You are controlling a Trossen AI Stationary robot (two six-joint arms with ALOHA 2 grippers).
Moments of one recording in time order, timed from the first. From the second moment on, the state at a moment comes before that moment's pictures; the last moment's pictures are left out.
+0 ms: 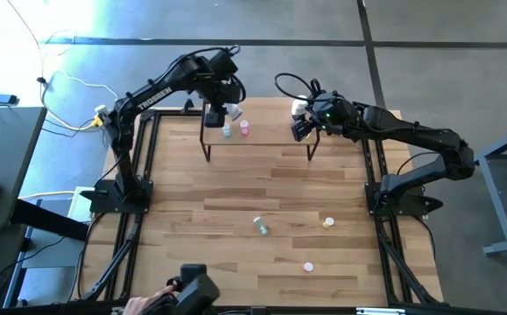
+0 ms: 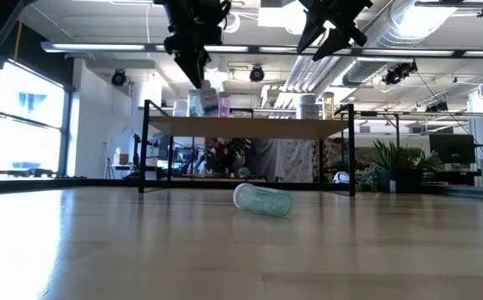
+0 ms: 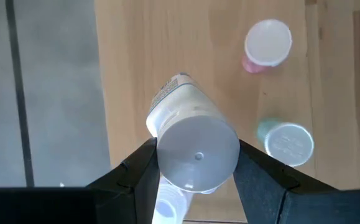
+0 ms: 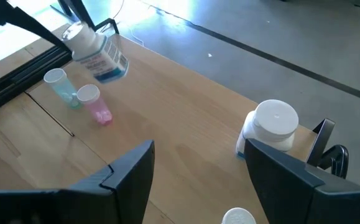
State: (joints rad) left arm 0.74 1.87 2.01 -1.34 0.01 0.73; right arm -0.31 1.30 1.33 -0.68 0.42 0.39
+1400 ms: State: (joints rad) left arm 0.69 1.87 2.01 -1.34 -0.06 0.80; right arm -0.31 1.30 1.33 -0.70 0.41 0.39
